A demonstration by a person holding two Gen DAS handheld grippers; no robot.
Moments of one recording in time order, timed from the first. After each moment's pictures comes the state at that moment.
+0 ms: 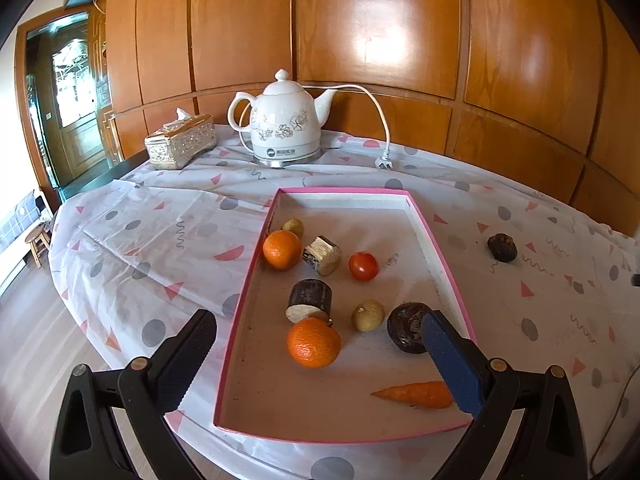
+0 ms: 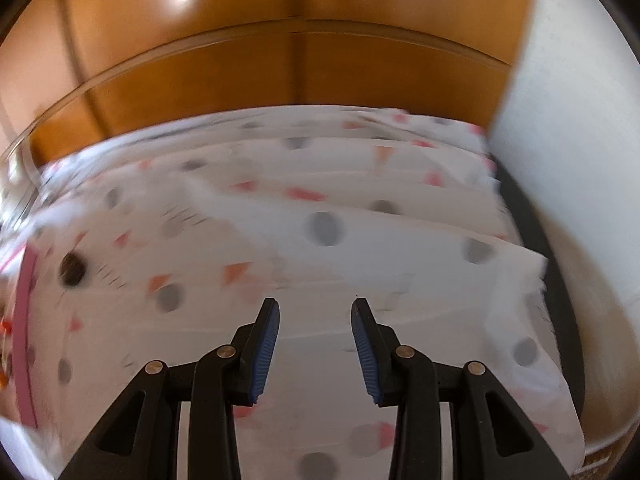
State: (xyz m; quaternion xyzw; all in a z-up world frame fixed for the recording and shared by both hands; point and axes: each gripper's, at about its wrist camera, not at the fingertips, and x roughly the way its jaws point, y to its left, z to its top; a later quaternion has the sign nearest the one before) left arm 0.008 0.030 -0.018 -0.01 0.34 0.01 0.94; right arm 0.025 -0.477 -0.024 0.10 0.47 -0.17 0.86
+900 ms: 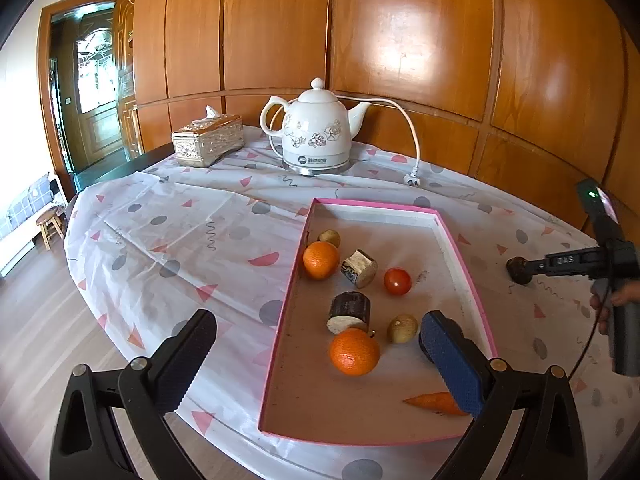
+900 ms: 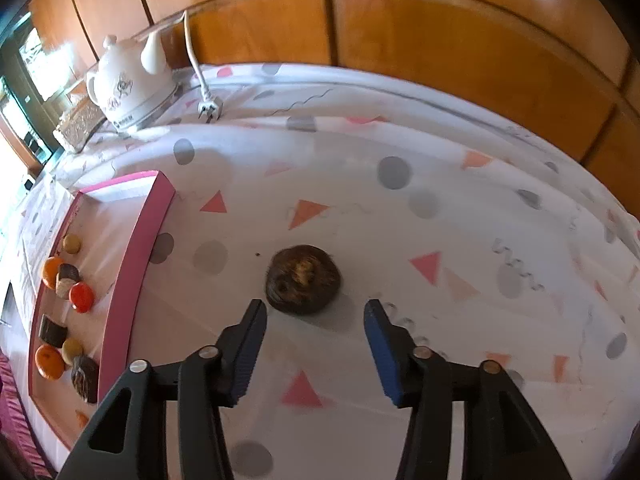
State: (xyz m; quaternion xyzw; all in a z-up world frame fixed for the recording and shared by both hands) left arm 0.004 0.061 -0.010 -0.04 0.33 0.04 0.94; right arm 0.180 -0.260 -0.054 0.03 0.51 0.06 0.86
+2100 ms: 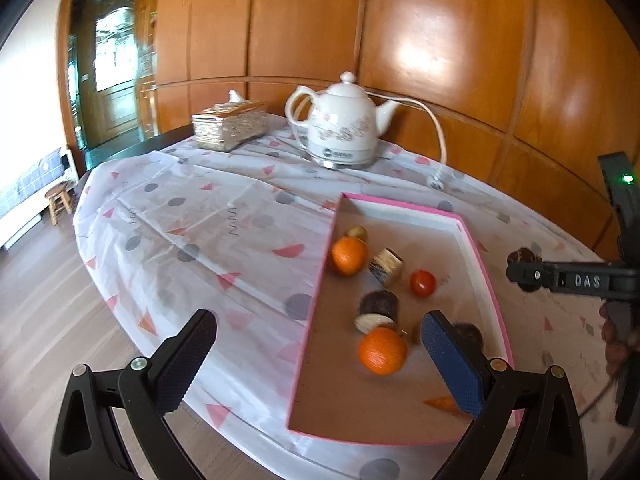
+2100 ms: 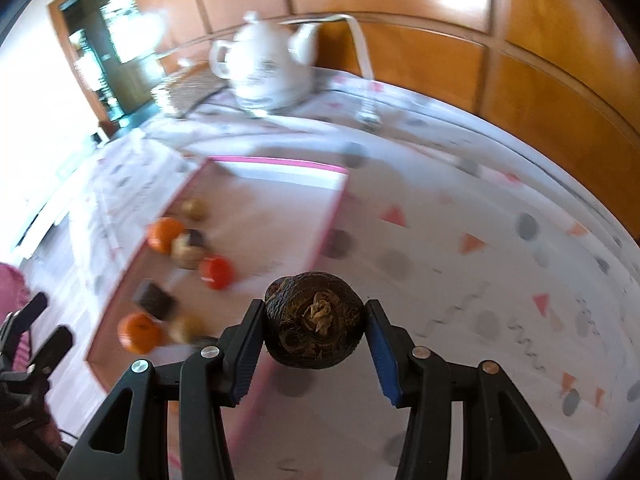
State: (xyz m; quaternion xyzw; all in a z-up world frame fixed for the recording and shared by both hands) left arm 0.004 0.092 -0.011 -0.08 0.34 0.08 0.93; right arm 0.138 -0.140 -0.014 -0.02 0.47 0.20 0.86
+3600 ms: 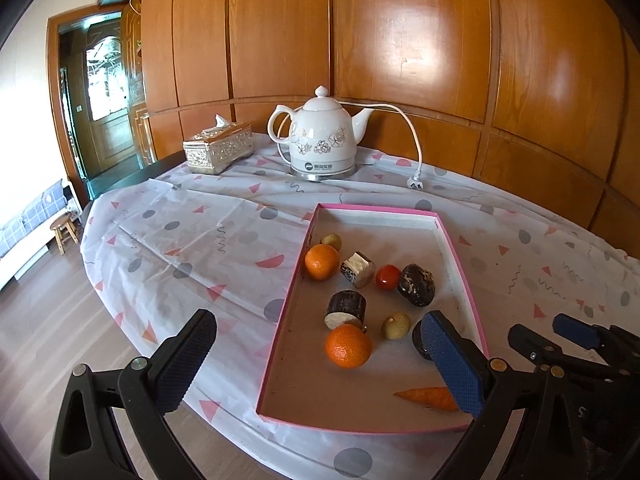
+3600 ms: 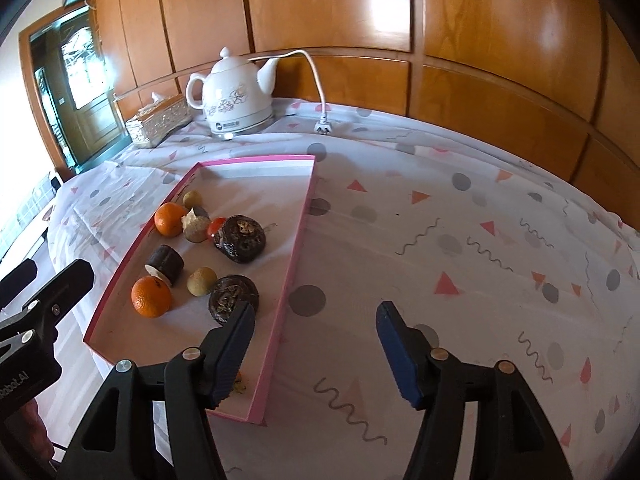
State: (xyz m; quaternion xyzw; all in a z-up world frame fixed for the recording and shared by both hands) left arm -0.011 0.042 0.005 -0.02 0.32 0.07 0.94; right arm 0.032 -0.140 -0.023 0.01 0.40 0.07 0.91
